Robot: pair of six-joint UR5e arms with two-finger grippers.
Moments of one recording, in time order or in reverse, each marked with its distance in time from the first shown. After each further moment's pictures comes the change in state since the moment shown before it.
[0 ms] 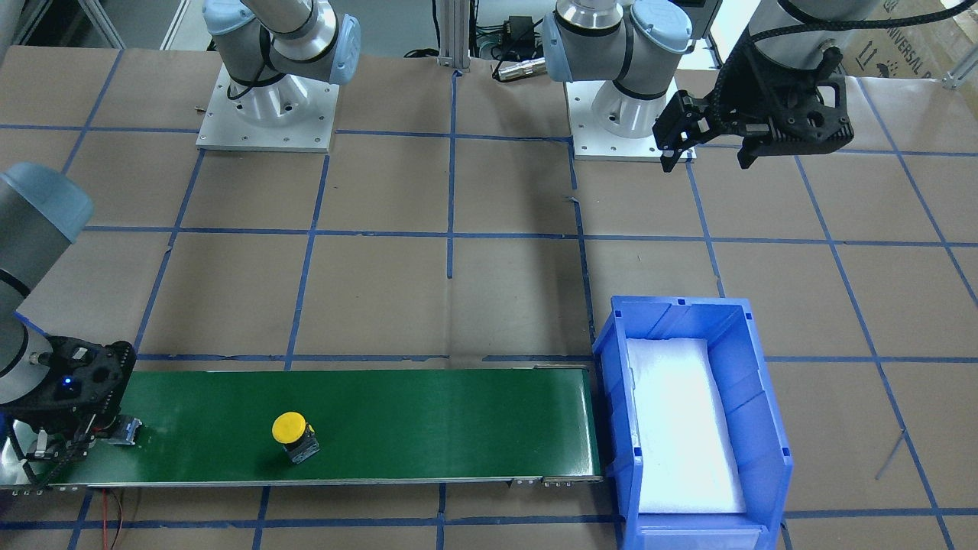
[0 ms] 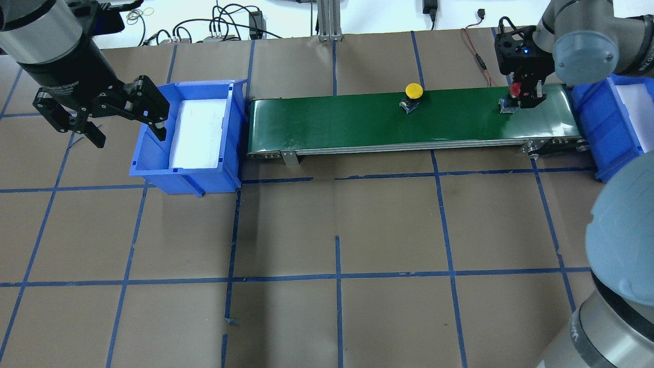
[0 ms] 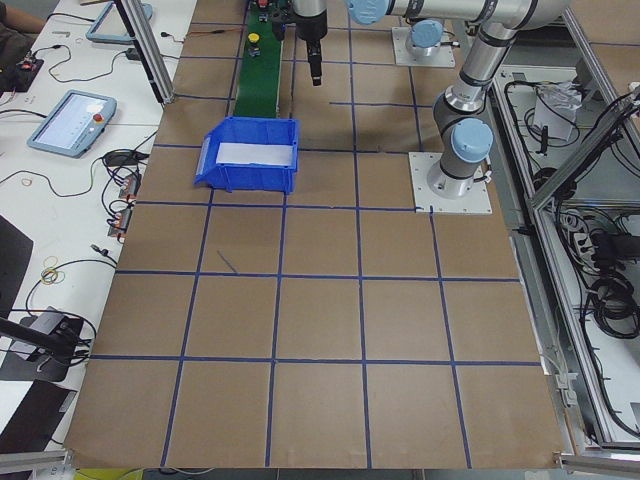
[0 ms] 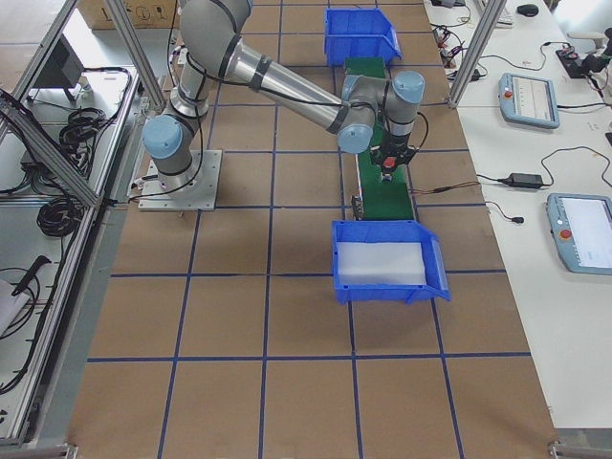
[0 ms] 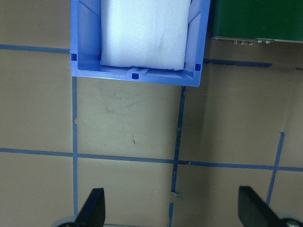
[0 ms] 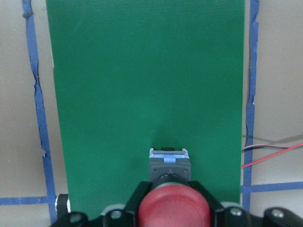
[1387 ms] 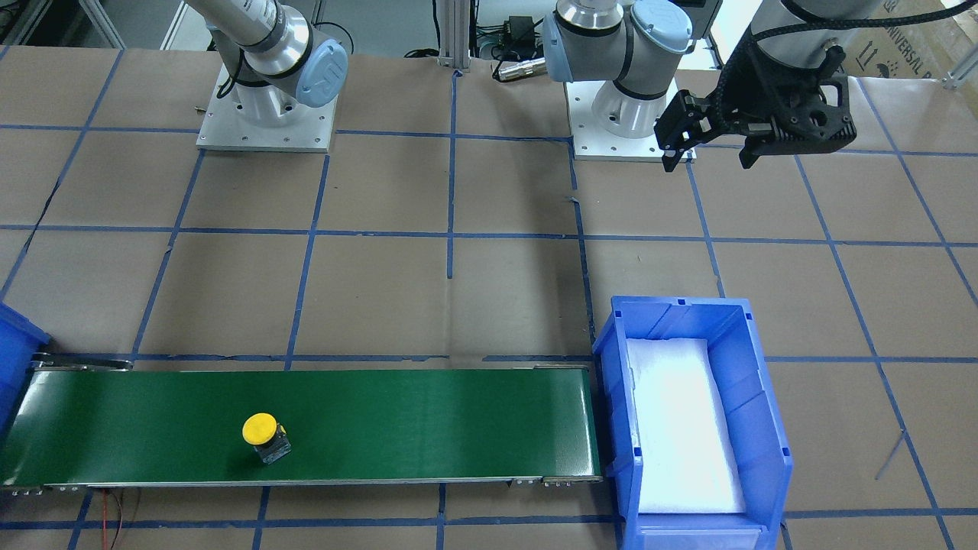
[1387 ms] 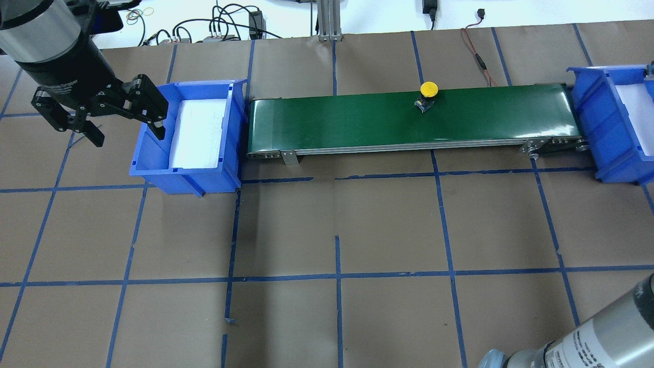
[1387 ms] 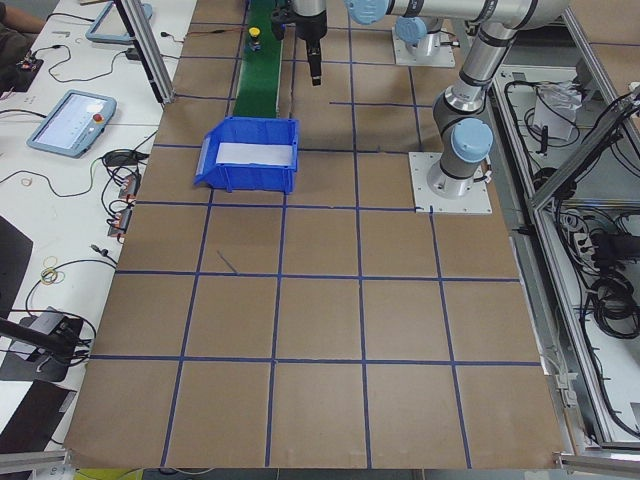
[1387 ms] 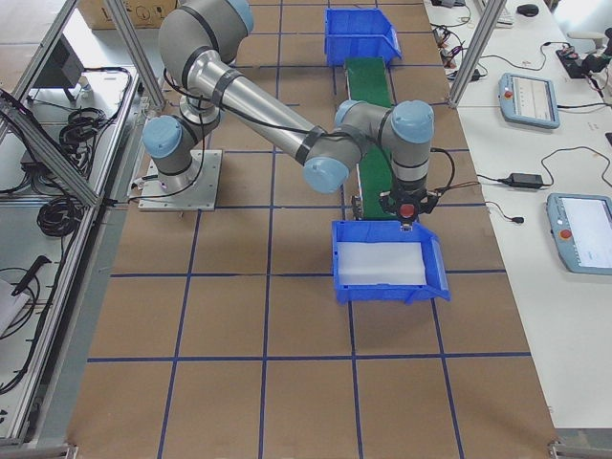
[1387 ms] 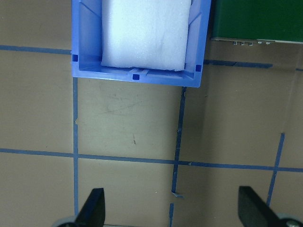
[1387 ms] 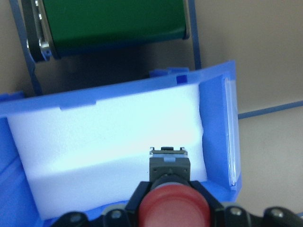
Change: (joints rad) left arm 0.002 0.000 0.003 0.000 0.000 0.001; right arm -0.399 0.010 -0.178 0.010 0.076 -0.287
